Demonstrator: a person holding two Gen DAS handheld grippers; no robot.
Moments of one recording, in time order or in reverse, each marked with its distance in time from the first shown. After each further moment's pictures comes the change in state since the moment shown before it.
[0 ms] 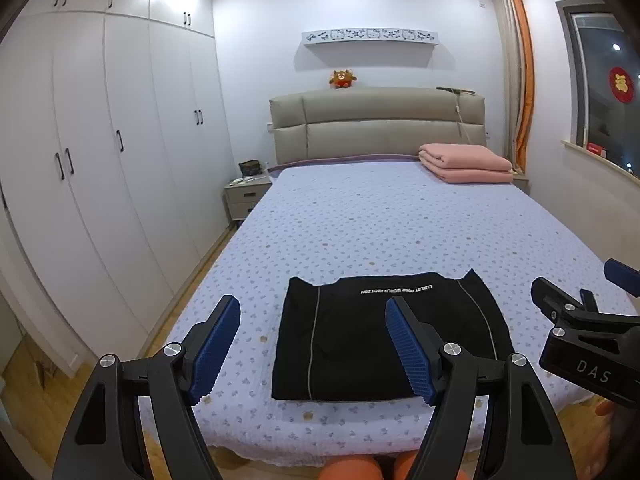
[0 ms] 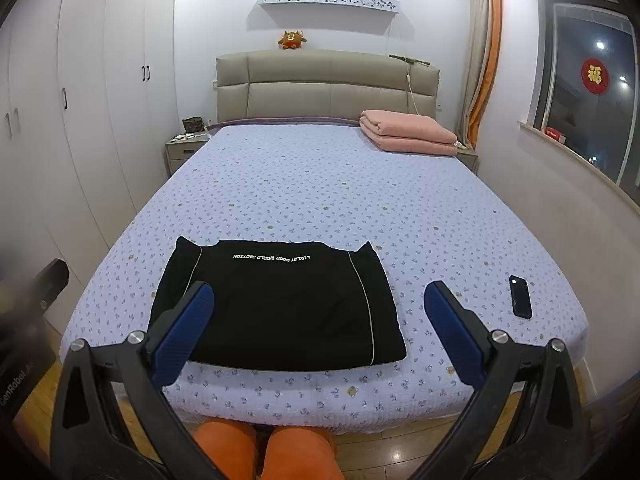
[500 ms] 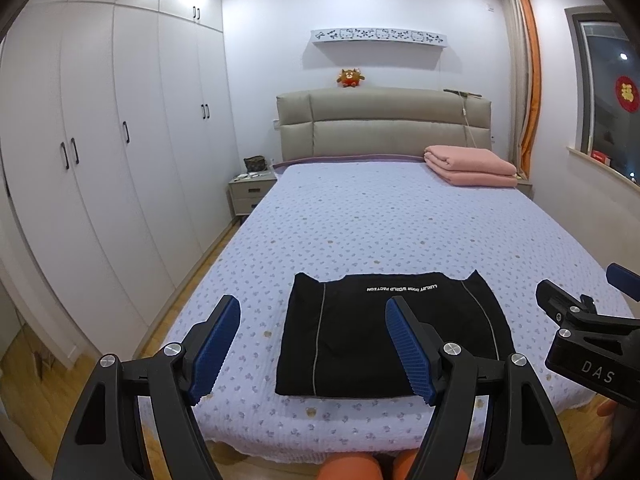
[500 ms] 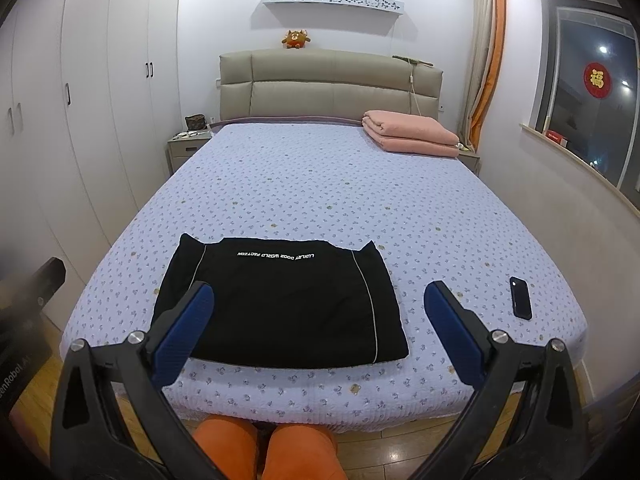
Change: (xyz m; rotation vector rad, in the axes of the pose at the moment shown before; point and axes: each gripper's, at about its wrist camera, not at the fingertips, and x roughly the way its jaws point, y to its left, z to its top) left arm 0.000 0.012 -0.005 -0.029 0.006 0.003; right arm -0.002 0.007 0.000 -0.013 0.004 0.002
